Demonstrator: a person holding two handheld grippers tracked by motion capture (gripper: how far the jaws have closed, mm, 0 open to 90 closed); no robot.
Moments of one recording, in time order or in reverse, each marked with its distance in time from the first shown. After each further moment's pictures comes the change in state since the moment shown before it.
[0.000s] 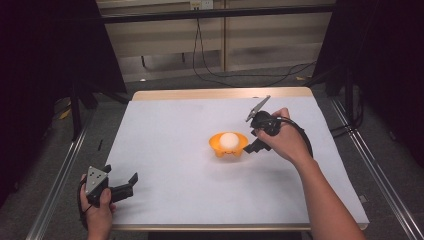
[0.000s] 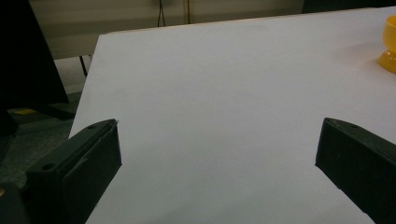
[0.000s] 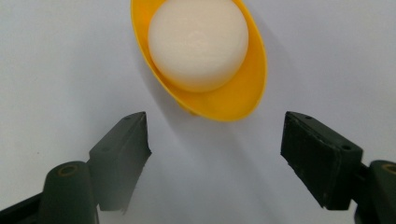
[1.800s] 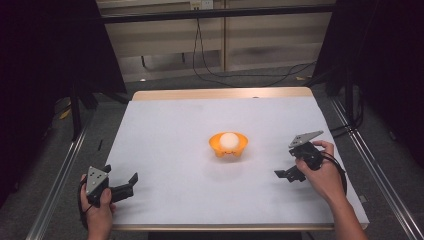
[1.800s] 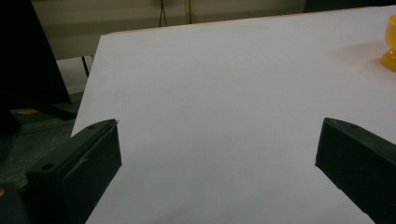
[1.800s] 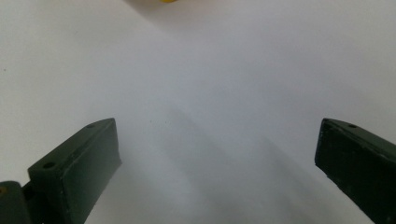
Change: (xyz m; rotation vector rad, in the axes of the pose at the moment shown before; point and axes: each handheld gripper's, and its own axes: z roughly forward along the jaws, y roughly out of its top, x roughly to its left) left arm -0.001 0.000 0.000 -0.001 0.013 0.003; right arm 0.017 -0.140 -0.014 -0.180 -0.106 0.195
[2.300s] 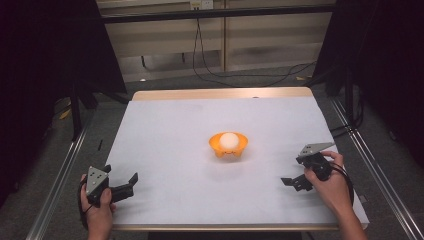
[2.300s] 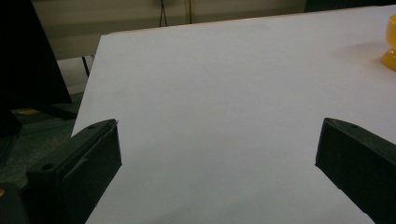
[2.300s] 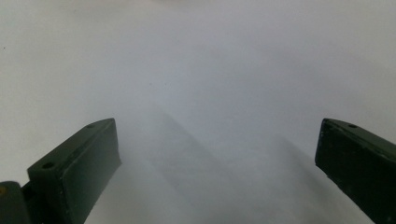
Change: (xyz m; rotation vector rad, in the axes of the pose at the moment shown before) left arm 0.000 0.000 0.000 0.001 -0.004 0.002; right arm 0.003 -0.035 -0.007 -0.052 -0.016 0.047
